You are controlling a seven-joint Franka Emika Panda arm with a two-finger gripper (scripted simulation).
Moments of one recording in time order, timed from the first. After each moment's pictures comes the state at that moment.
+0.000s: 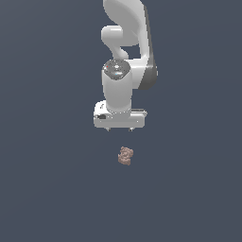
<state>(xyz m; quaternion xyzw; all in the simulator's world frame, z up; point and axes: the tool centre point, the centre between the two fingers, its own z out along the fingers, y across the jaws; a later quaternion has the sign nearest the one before) -0.005 -0.005 0.160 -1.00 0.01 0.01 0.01</state>
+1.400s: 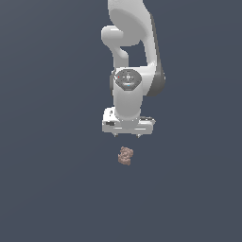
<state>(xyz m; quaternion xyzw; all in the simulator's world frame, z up) 0.013 0.026 0.143 -1.00 0.04 0.01 0.01</state>
